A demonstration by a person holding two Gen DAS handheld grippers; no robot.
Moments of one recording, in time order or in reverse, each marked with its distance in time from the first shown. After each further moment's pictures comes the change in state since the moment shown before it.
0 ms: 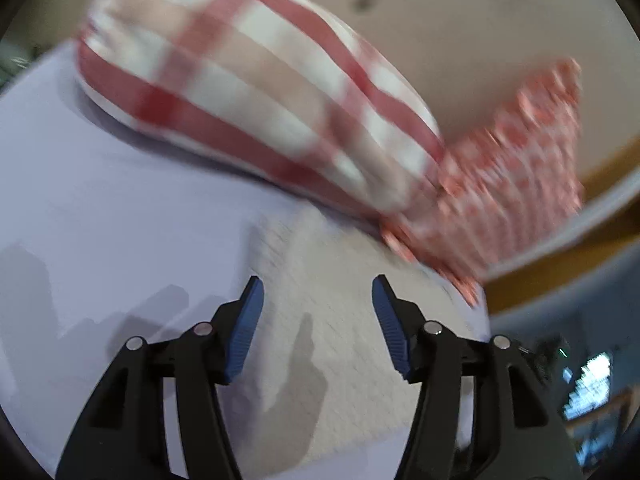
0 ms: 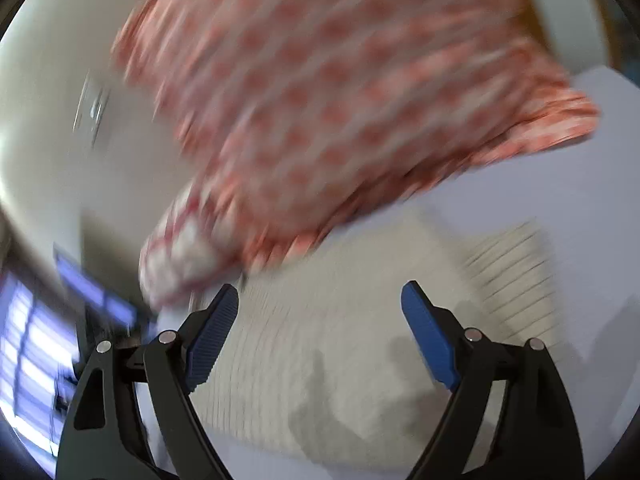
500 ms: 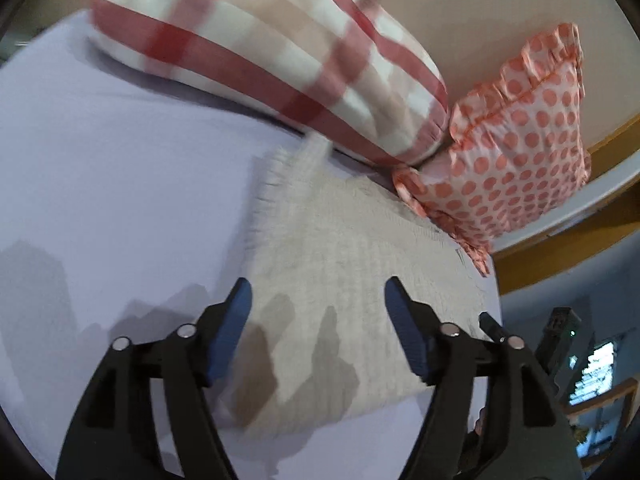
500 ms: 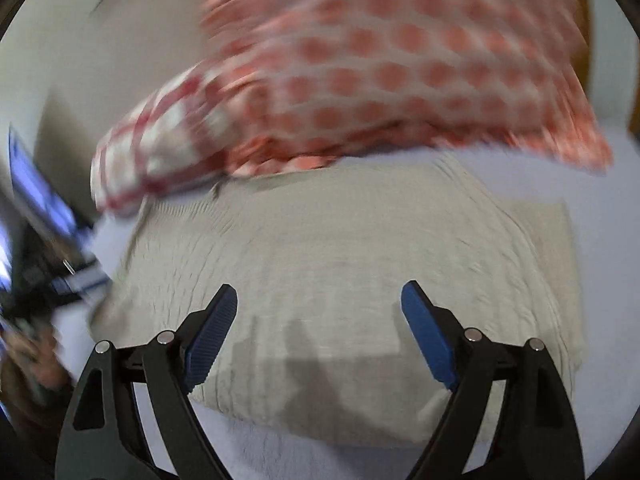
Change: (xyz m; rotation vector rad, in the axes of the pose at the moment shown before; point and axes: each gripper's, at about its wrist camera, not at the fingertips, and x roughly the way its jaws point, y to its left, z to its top) left arm -0.004 0.005 -0.037 -0.005 0.027 0.107; right arm 0.045 0.070 -0.051 -0.330 0.124 -0.263
